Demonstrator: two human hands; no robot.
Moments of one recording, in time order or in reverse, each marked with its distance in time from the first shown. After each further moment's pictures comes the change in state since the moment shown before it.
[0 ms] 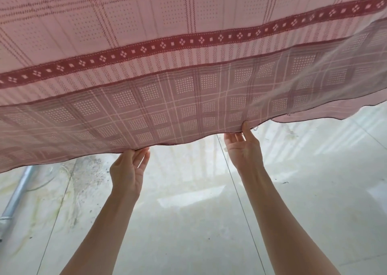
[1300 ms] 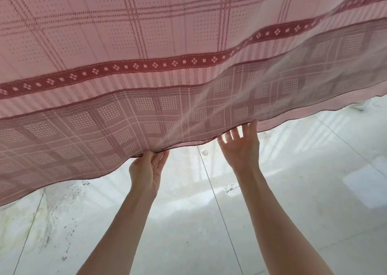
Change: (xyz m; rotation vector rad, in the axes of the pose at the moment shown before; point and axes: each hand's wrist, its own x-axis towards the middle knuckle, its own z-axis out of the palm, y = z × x) left_hand -0.042 -0.051 0.064 -0.057 -0.156 -0.166; right_hand -0.011 -0.065 -0.005 -0.085 -0.063 -0.073
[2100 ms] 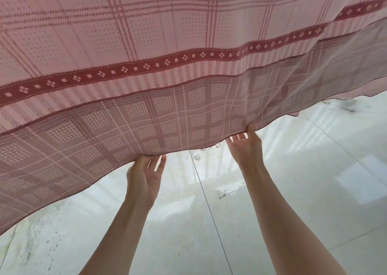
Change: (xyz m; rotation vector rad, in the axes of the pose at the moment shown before) left_hand 0.002 -0.016 0.017 -0.068 -0.127 -0.048; right_hand 0.046 -0.034 -0.028 0.019 0.120 -0.044
